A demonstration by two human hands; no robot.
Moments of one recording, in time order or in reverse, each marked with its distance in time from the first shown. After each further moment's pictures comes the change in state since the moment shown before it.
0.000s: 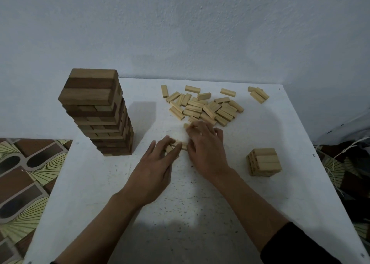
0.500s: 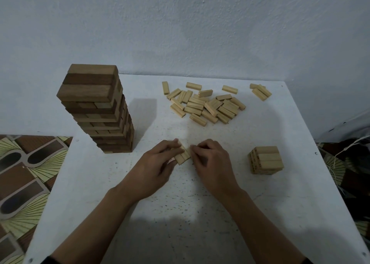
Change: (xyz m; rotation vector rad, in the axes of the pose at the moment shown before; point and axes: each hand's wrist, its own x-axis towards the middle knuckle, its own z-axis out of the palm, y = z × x) left_hand 0.003 -0.002 -0.014 -0.297 -0.005 0.030; right_hand -0.041 -0.005 -0.005 0.341 -0.006 0.090
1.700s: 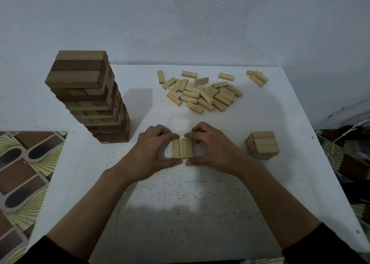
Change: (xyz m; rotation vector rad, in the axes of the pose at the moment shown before) left_hand 0.012 0.000 -0.009 0.182 -0.174 -0.115; right_hand 0.017 0.017 -0.034 0.041 -0.432 -0.091
